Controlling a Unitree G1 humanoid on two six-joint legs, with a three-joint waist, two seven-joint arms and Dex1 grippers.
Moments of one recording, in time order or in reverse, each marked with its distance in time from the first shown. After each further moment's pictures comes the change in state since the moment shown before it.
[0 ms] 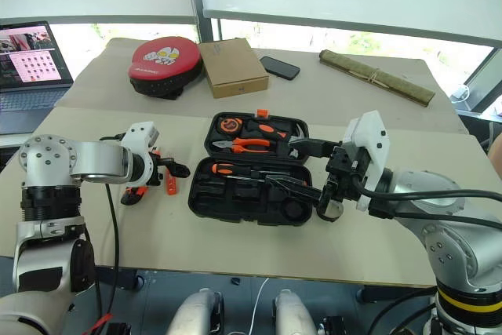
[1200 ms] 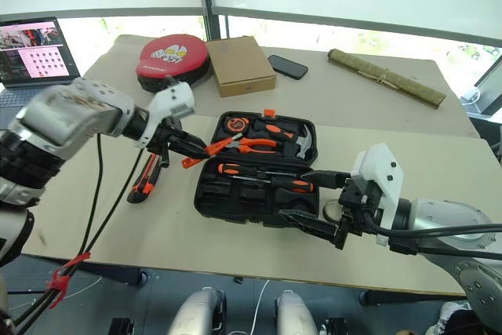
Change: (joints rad) left arm -0.376 0.334 -0.993 -0.038 1.045 -1.023 -2.083; right arm 0.247 -0.188 -0.101 -0.119 0.183 0.015 -0.091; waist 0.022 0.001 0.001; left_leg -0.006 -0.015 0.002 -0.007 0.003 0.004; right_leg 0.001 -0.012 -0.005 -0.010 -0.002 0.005
